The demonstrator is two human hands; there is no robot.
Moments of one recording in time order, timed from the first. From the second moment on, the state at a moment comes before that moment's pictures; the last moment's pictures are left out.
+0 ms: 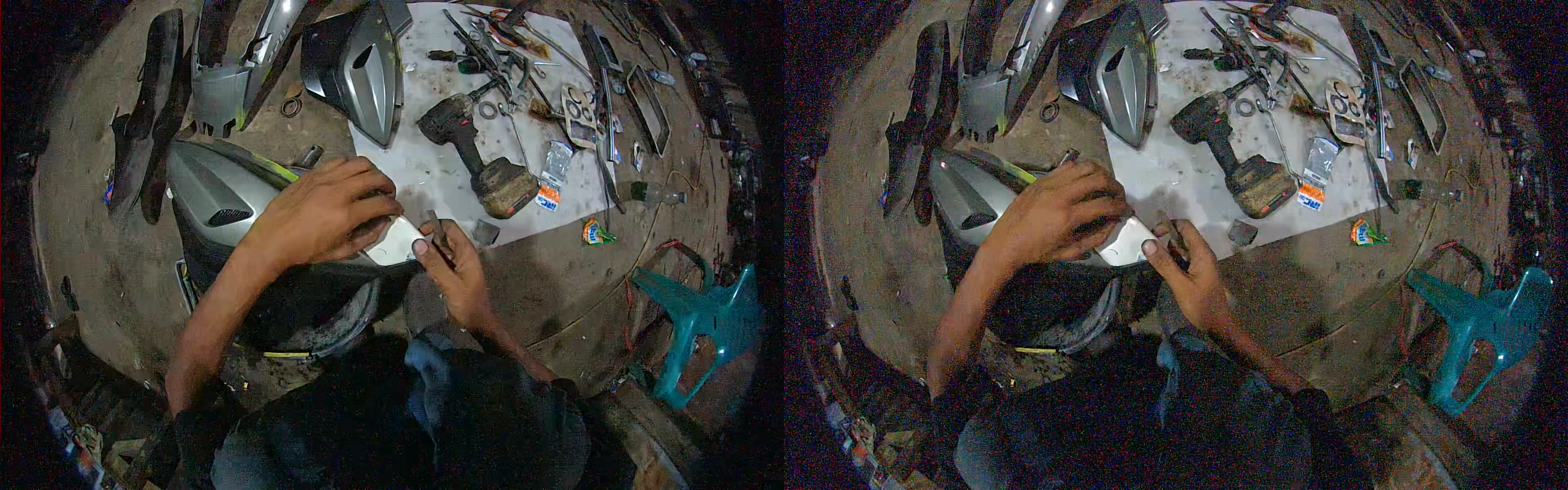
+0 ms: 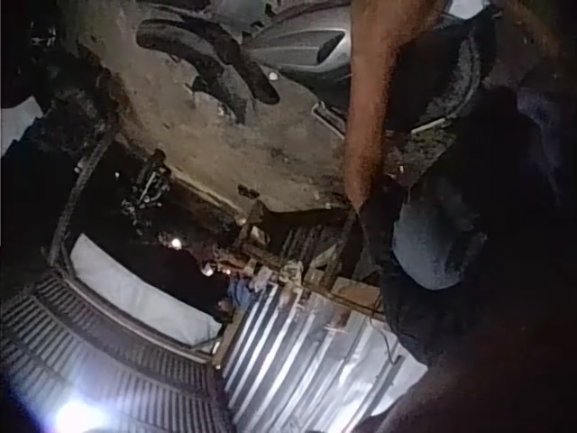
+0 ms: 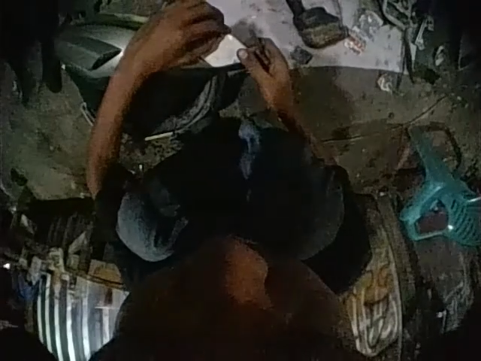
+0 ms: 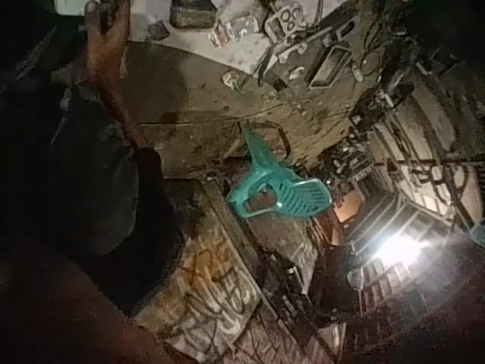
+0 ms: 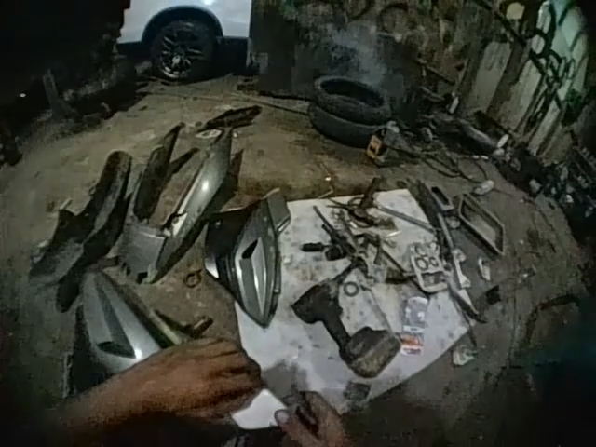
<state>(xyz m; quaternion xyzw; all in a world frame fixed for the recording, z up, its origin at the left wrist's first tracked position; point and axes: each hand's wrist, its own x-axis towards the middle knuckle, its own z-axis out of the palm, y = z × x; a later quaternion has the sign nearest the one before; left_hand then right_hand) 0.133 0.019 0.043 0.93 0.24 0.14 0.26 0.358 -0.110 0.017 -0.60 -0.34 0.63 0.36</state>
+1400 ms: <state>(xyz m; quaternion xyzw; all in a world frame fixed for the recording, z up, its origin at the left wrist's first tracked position) 0.131 0.005 0.044 0.83 0.40 0.23 0.31 0.377 -0.092 0.013 -0.59 -0.37 0.55 0.46</state>
